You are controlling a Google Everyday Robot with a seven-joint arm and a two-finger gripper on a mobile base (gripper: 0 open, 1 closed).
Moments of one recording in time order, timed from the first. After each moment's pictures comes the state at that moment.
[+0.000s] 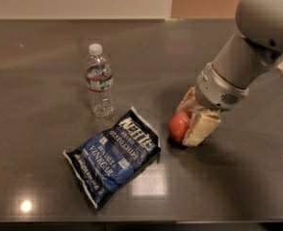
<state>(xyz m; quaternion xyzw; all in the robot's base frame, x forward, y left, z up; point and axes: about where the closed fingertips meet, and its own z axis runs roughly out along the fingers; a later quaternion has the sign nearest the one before) 0.446 -0.112 0.854 -0.70 0.68 0.15 0.14</state>
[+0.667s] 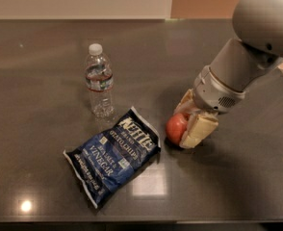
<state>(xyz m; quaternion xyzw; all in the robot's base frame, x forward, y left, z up) 0.442 -0.107 0.849 -0.70 0.68 0.16 0.14</state>
